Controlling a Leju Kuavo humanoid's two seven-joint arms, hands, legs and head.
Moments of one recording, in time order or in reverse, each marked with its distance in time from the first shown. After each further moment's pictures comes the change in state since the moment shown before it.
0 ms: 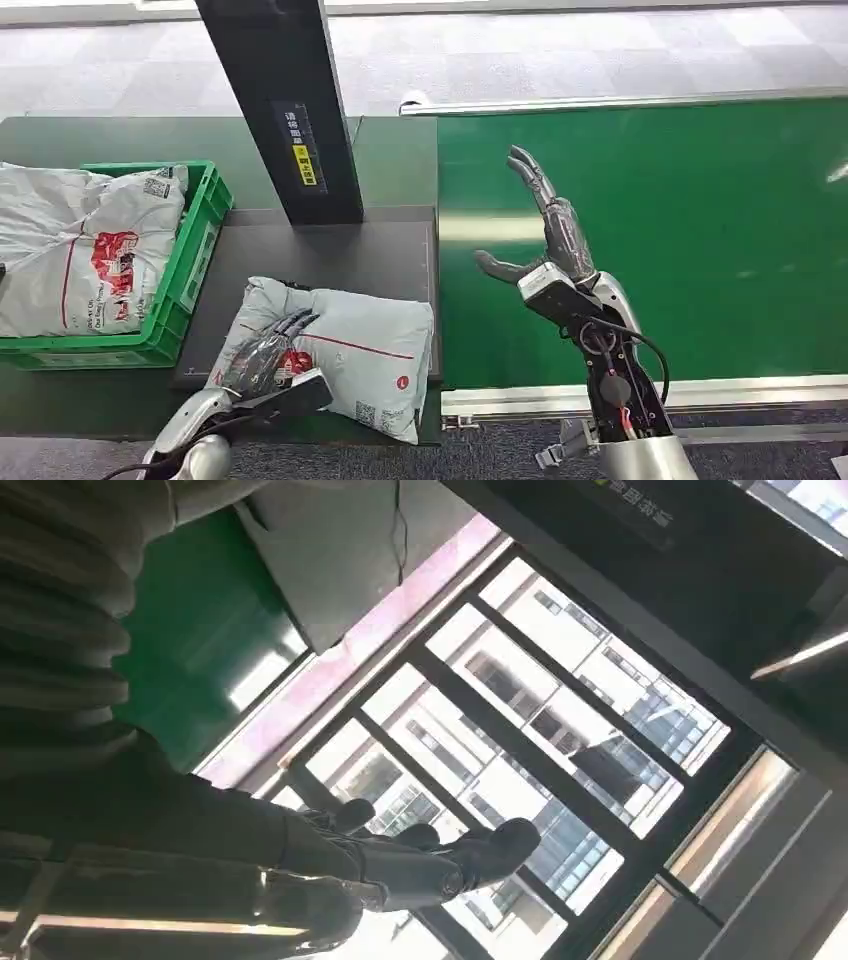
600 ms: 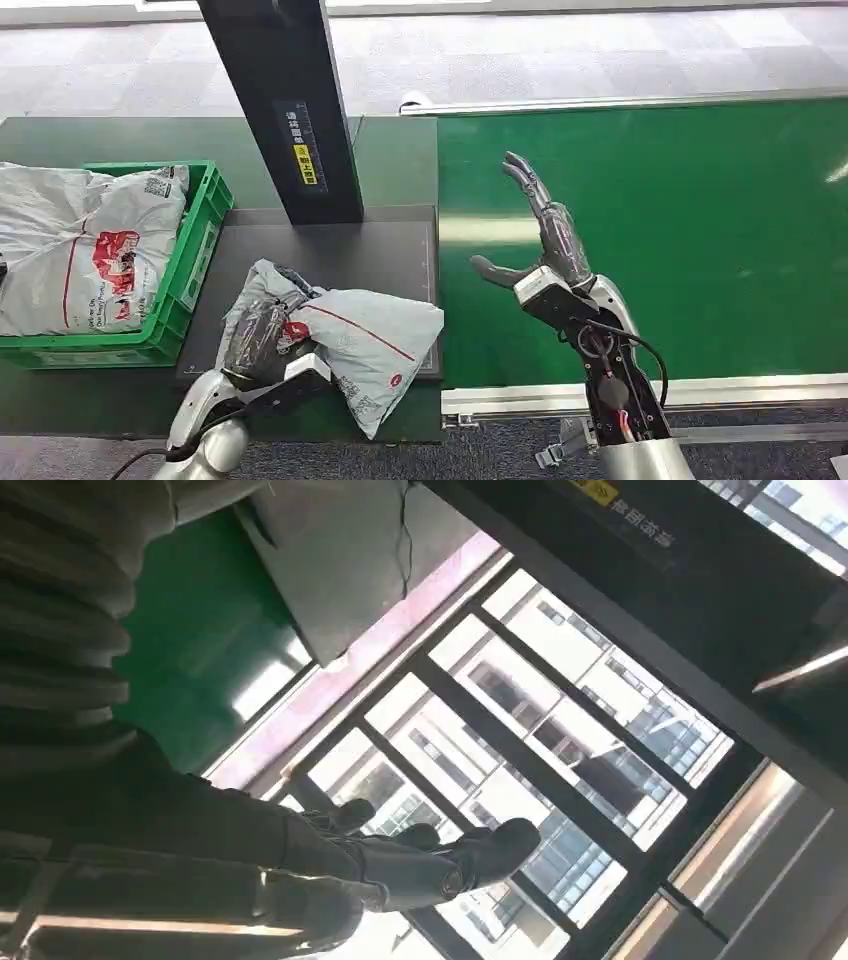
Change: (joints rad) left arm -0.069 -0.029 -0.059 0.015 0.182 0.384 -0.209; right arm 0.008 0.004 0.002 0.010 0.008 0.014 -0.004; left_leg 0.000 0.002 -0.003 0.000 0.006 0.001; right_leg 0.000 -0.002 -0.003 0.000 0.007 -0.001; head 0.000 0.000
